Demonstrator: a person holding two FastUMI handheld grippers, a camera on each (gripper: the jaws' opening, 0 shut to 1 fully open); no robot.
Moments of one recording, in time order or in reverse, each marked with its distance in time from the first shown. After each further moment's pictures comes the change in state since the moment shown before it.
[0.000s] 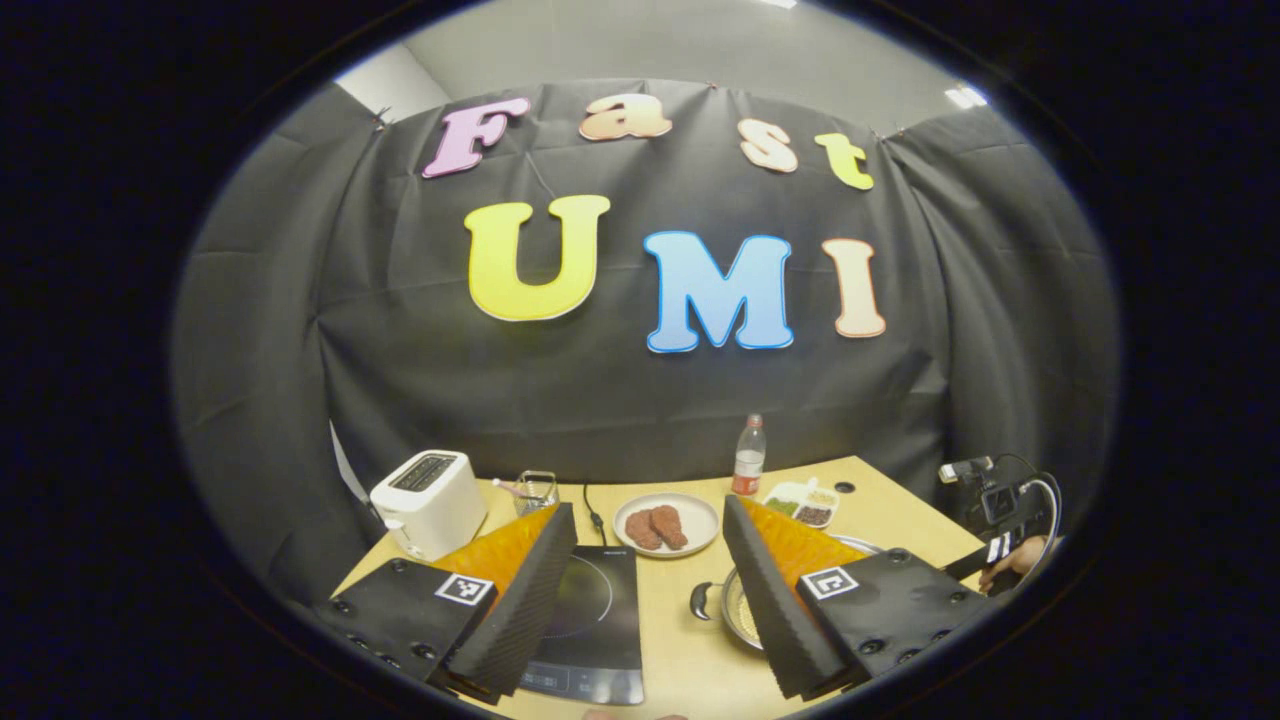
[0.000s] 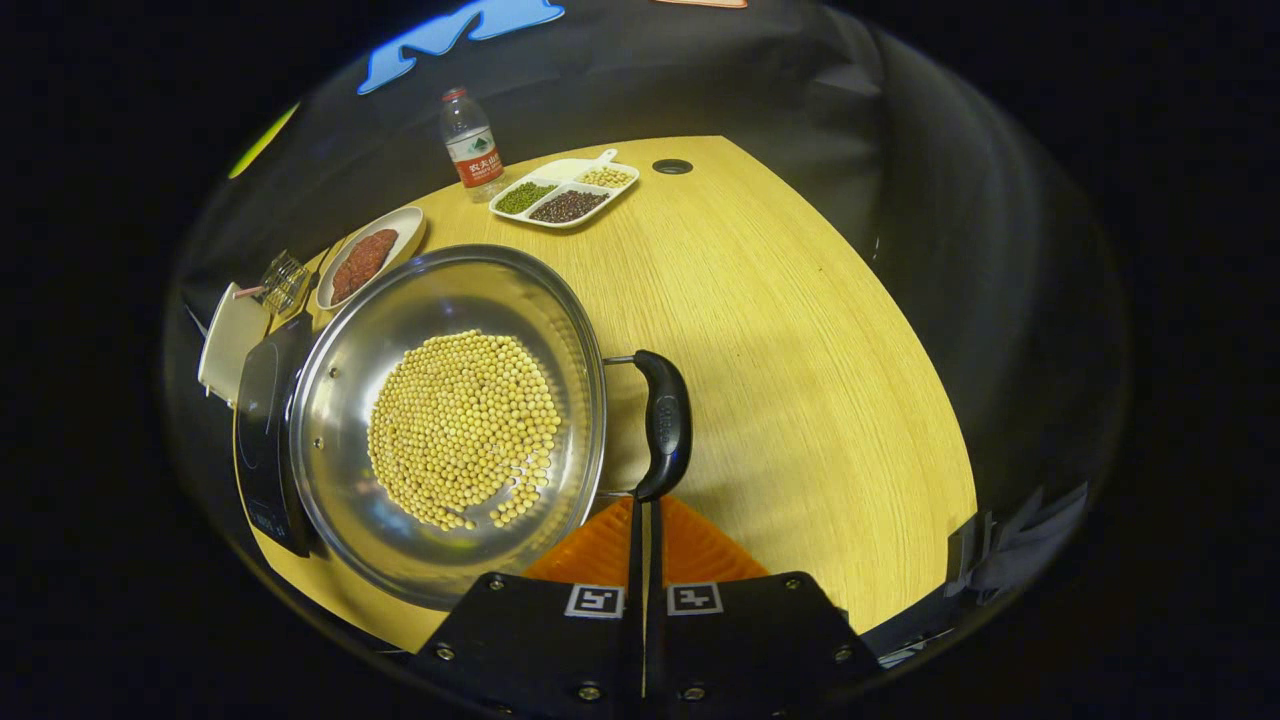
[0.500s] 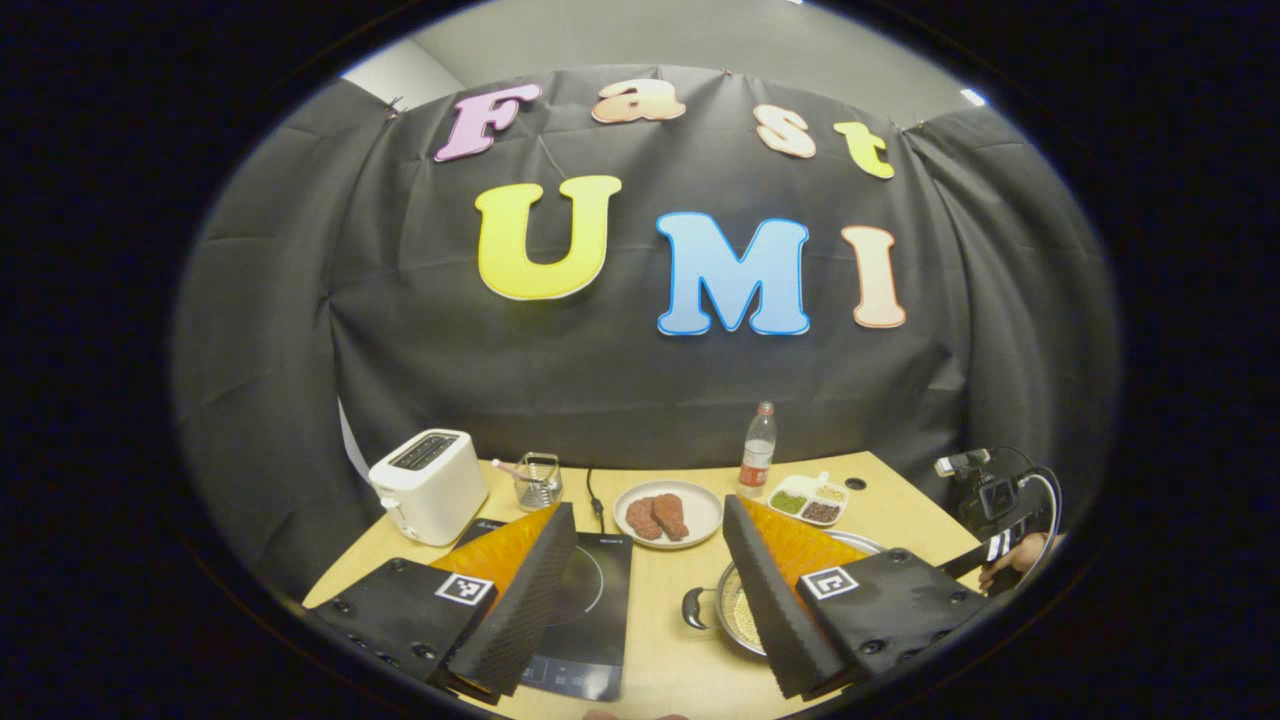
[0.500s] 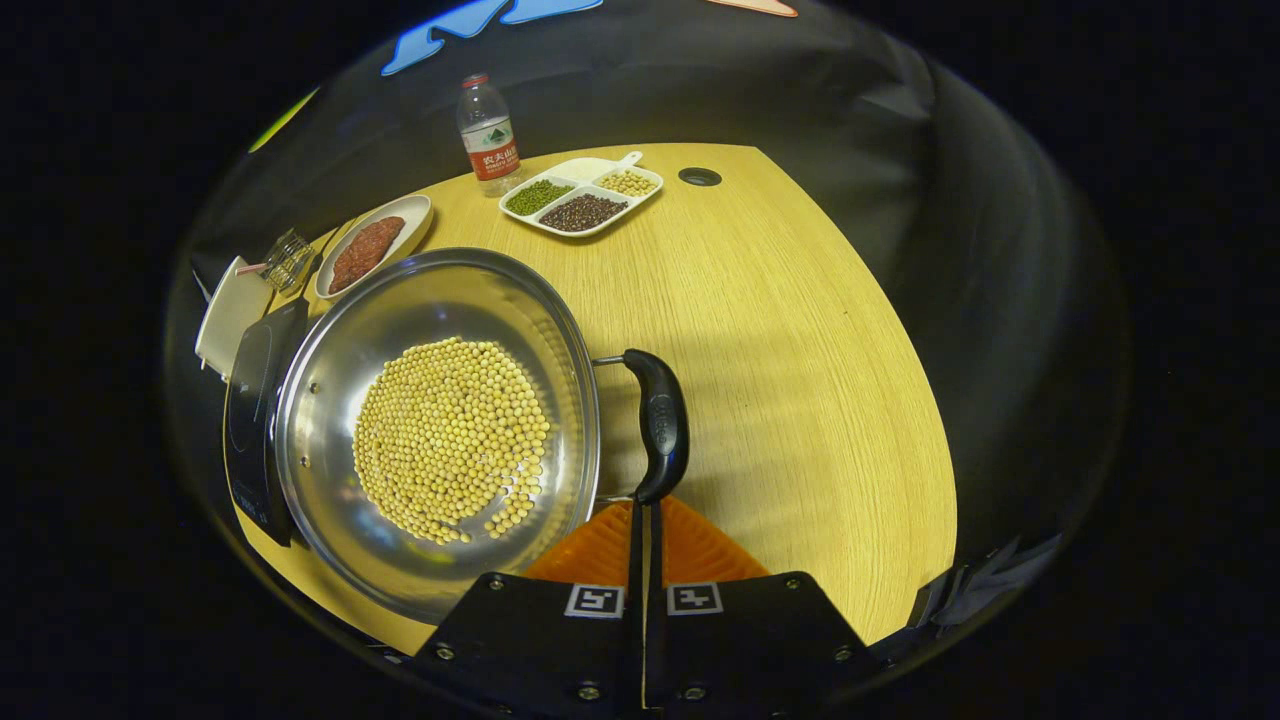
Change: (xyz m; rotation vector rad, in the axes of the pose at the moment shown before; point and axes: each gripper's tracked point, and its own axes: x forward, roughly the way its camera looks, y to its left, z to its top) left arm 0.019 -0.019 -0.020 -0.022 0.052 0.041; right arm 0.018 -0.006 0.029 -0.098 0.002 0.015
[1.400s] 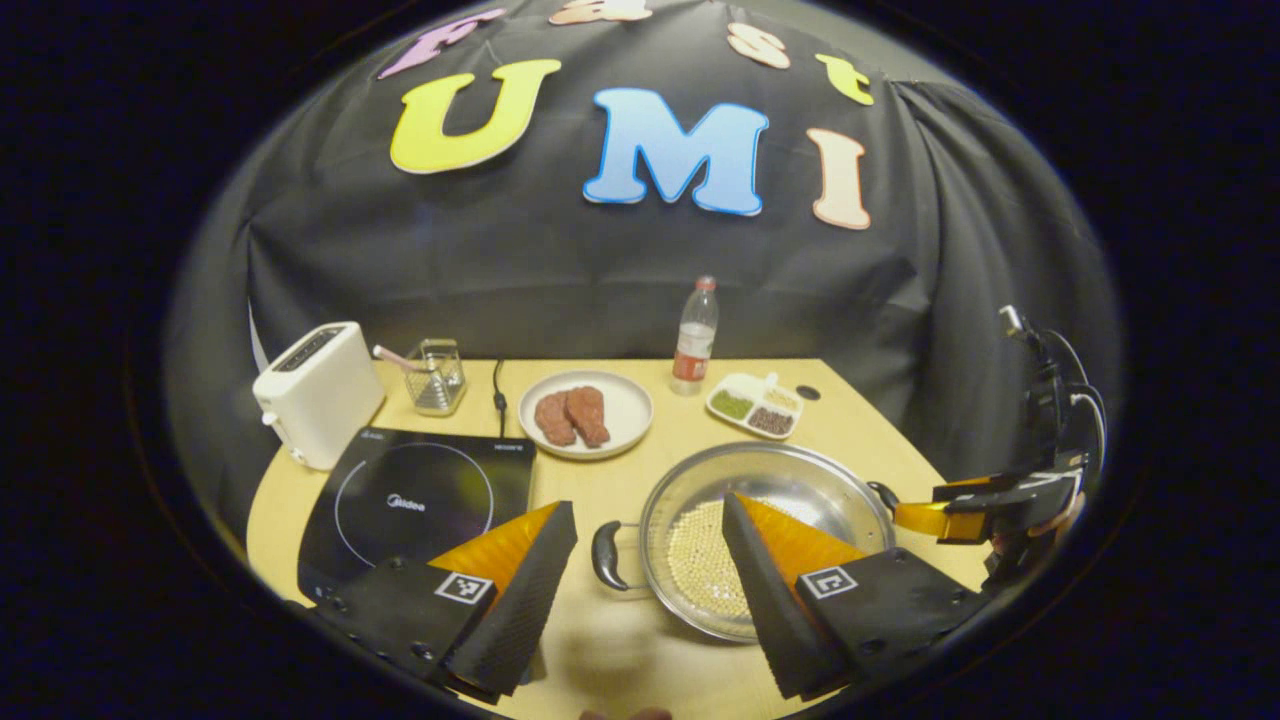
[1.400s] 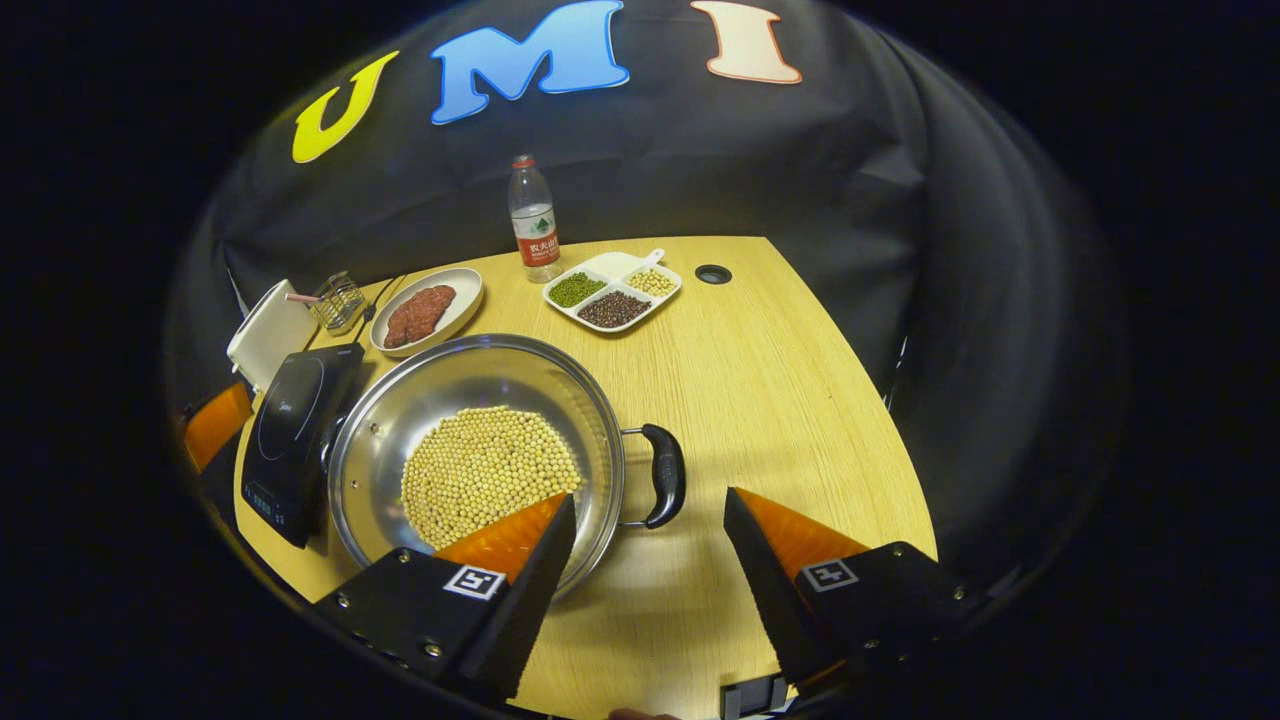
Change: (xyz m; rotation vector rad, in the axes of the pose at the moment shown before) left arm 0.077 -0.074 -0.136 -0.021 0.335 -0.197; right arm -0.042 0.001 0.030 -0.026 -0.270 0.055
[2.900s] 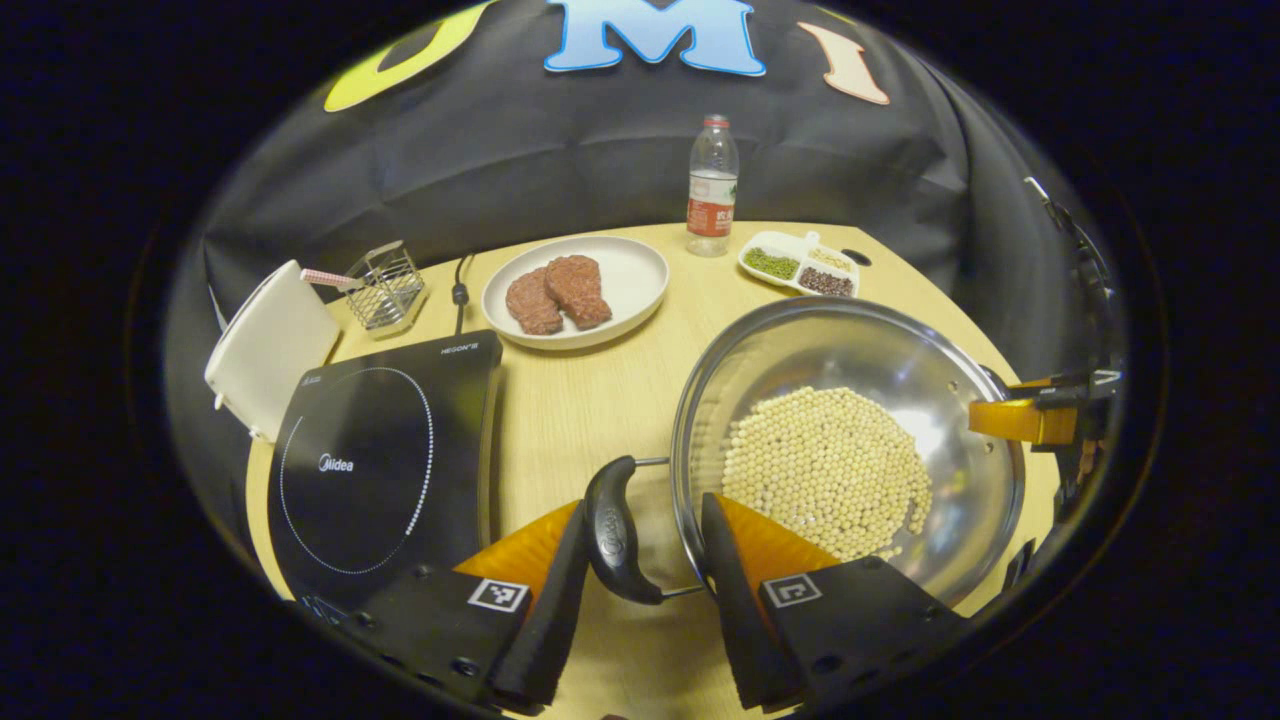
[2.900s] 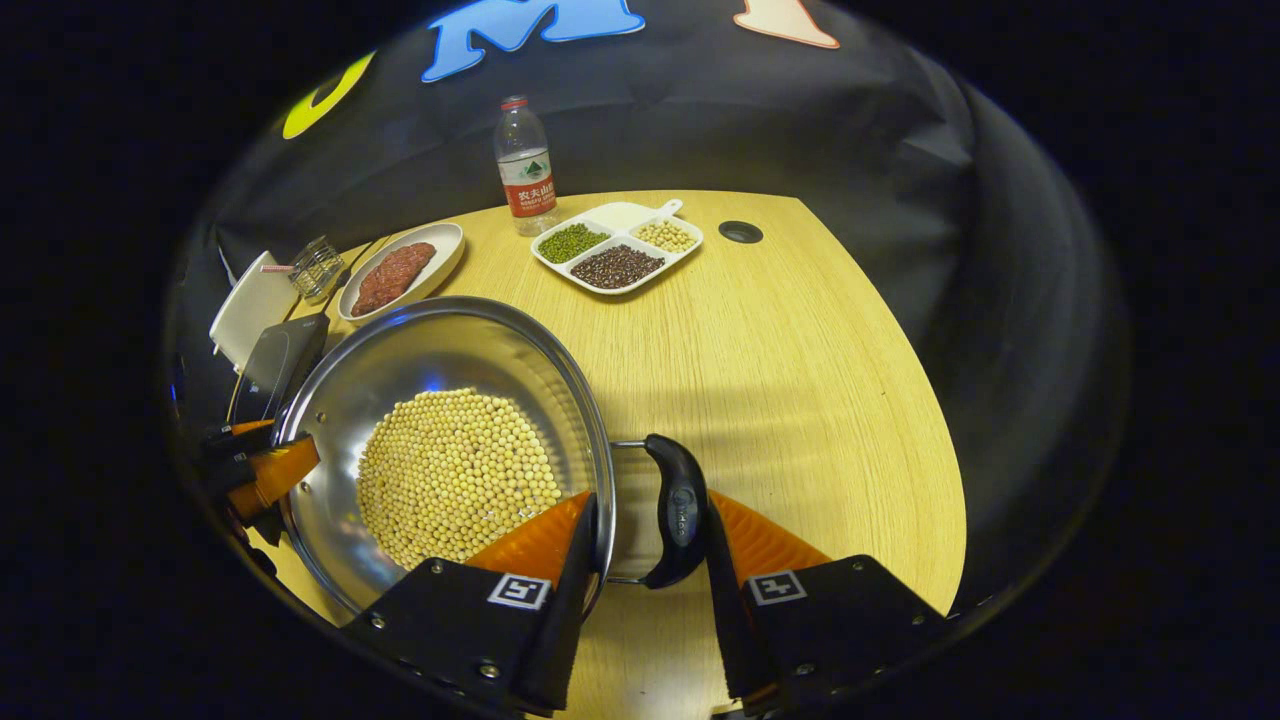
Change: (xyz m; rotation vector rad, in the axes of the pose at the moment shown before) left arm 0.106 0.026 -0.091 0.101 0.302 0.037; right arm 0.074 0.003 -0.004 -0.043 0.113 0.030
